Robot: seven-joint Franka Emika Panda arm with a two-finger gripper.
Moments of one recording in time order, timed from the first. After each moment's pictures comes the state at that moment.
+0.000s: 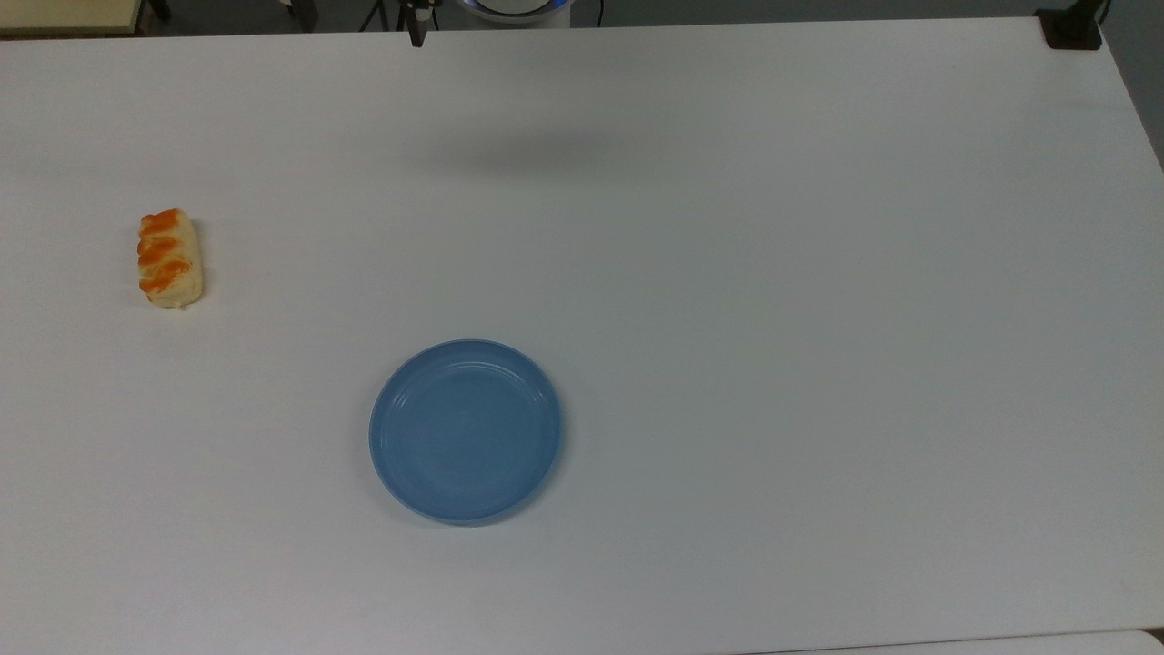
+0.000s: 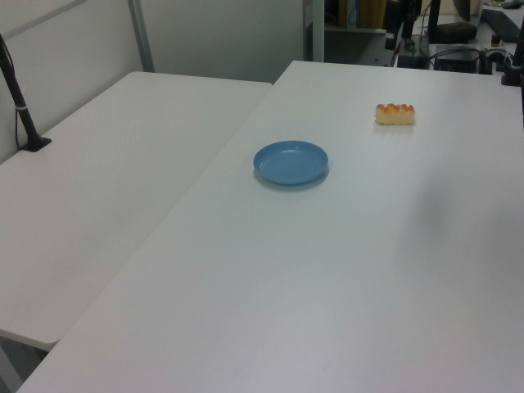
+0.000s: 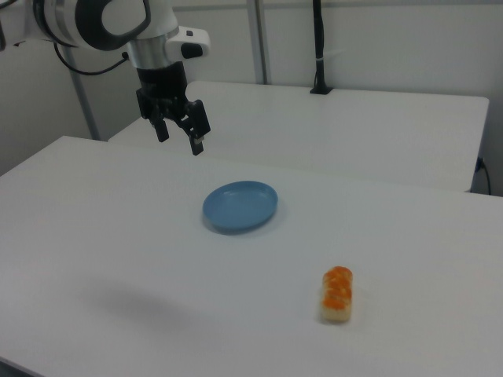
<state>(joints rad) -0.10 -0.03 -0.03 -1.63 0.03 1.67 0.03</state>
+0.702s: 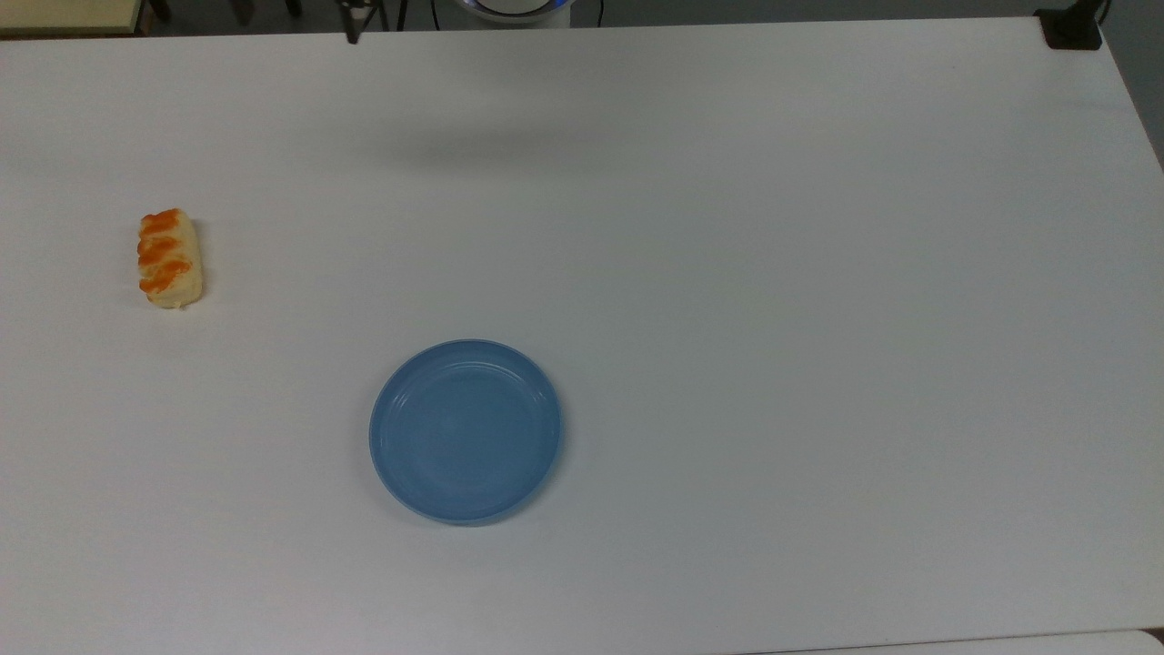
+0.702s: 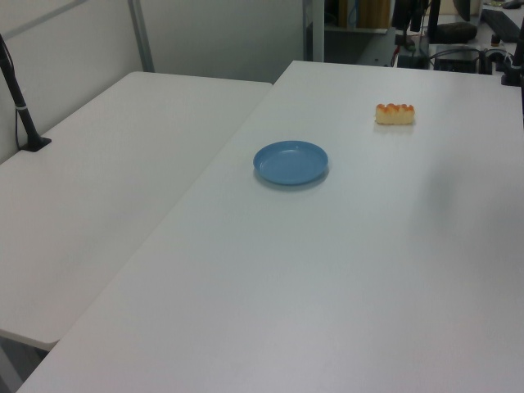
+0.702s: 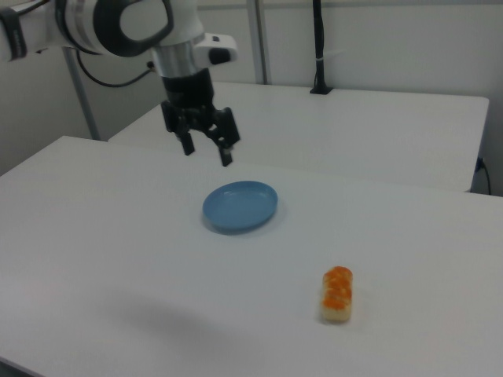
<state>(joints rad) -0.18 -0.02 -0.03 -1.63 -0.03 1.67 -0.07</state>
